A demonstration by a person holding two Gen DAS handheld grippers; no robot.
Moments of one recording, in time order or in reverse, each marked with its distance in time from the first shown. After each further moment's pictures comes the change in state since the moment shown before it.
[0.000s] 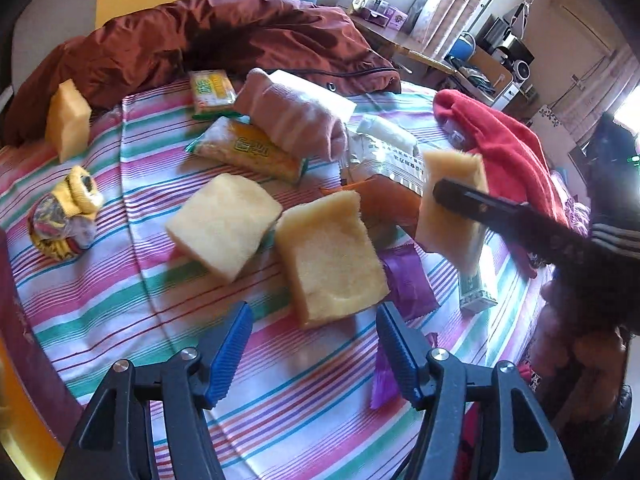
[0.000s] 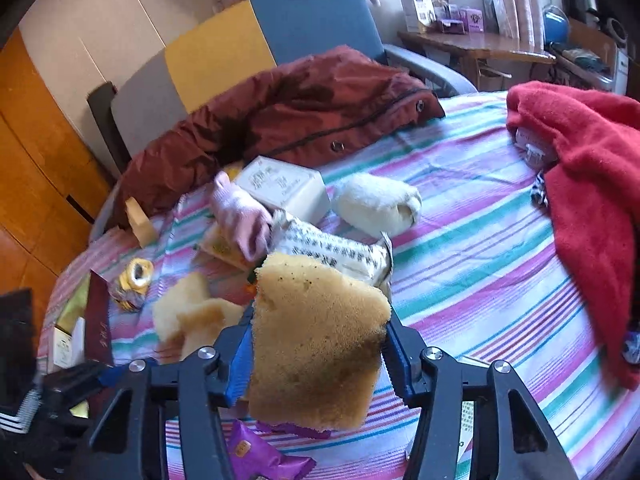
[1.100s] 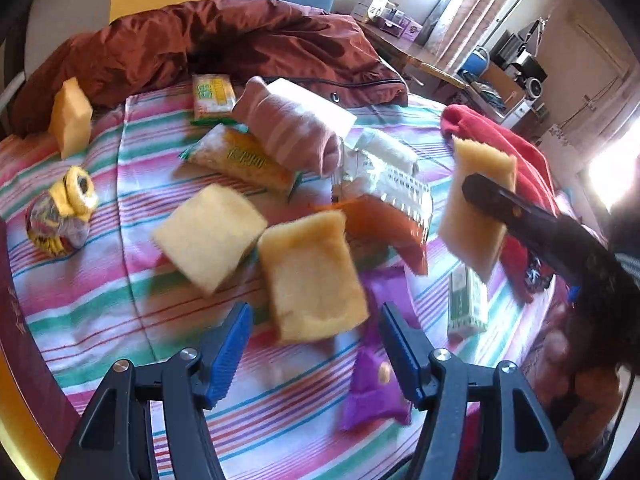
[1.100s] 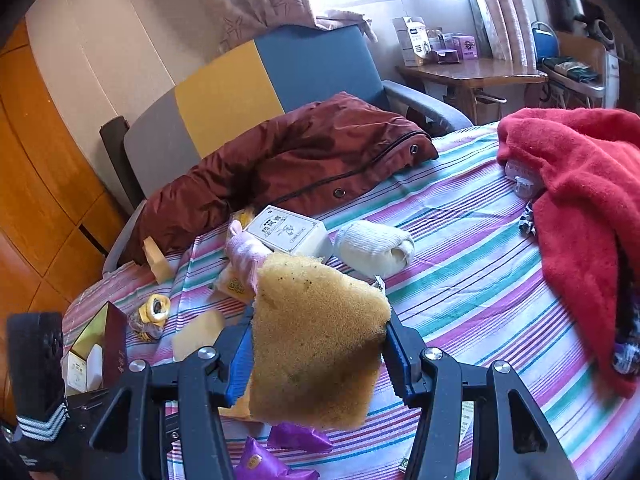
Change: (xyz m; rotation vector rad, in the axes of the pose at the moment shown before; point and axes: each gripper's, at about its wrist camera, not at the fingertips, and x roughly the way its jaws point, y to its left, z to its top) left arm 0.003 -0.014 0.014 -0.075 -0.017 0.033; right arm -0.026 -0.006 0.008 0.021 -0.128 0.030
